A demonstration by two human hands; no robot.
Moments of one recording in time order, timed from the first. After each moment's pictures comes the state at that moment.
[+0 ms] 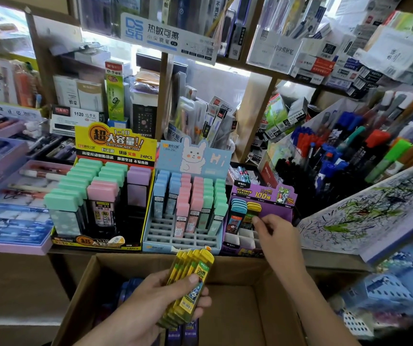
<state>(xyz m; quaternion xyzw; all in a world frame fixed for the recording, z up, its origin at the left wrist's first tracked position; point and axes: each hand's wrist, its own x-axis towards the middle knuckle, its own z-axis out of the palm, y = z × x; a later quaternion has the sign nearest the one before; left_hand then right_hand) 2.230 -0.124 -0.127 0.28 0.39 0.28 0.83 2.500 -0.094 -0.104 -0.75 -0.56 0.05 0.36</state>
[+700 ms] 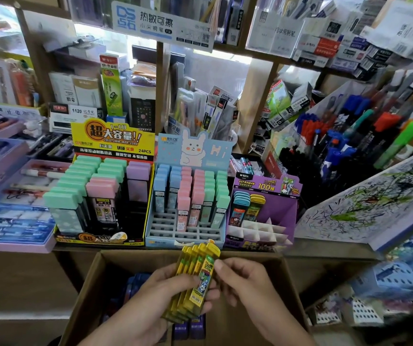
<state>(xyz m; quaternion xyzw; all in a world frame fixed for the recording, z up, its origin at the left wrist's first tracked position) 2.233 -0.125 -0.125 0.29 0.40 0.28 0.82 2.427 -0.158 -0.133 -0.60 -0.42 0.53 0.43</state>
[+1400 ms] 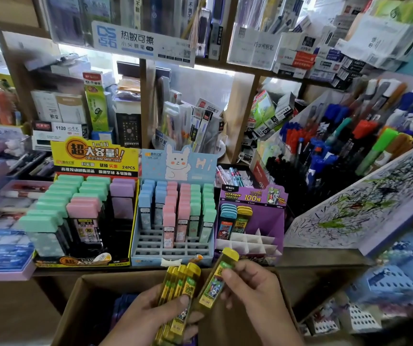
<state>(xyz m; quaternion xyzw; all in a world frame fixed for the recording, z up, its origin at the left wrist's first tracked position) 2.236 -0.127 -0.120 0.28 0.43 0.28 0.81 2.450 -0.158 -0.135 -0.54 -0.41 0.47 0.56</state>
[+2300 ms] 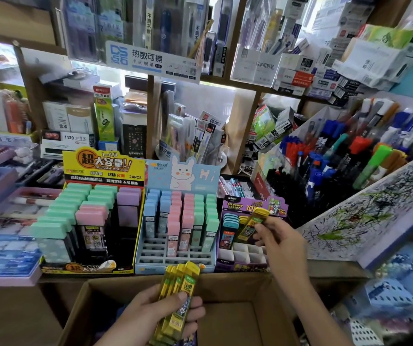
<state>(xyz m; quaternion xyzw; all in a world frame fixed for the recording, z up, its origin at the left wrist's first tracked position) 2.229 -0.116 -0.112 0.26 0.40 0.28 0.83 2.510 -0.098 -0.097 -0.66 -0.52 0.12 0.53</state>
